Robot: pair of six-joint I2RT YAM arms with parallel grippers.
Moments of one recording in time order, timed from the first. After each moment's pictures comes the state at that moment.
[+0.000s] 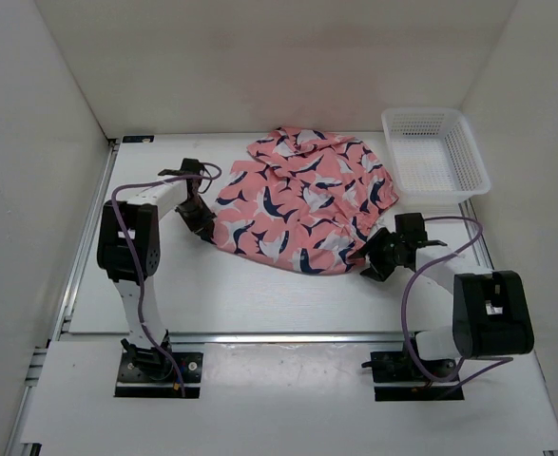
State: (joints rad) left arm -0.16 1.97 1.39 -0.81 0.01 -0.73; right arm 0.12 1.38 0.58 -0.26 -0.34 0.94
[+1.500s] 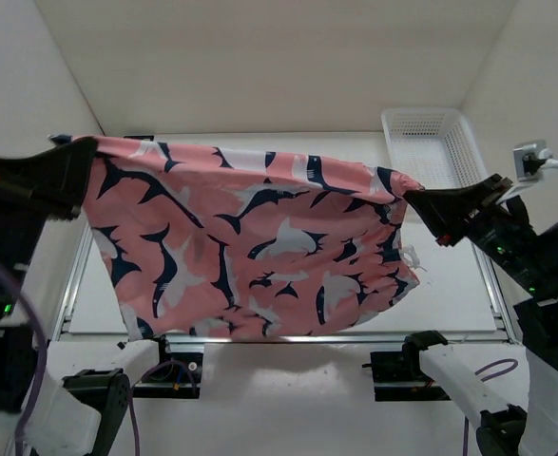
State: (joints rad) left arm 0.04 1.07 2.45 -1.03 0.25 -0.67; right arm 0.26 0.77 1.66 -0.79 -0.45 0.42
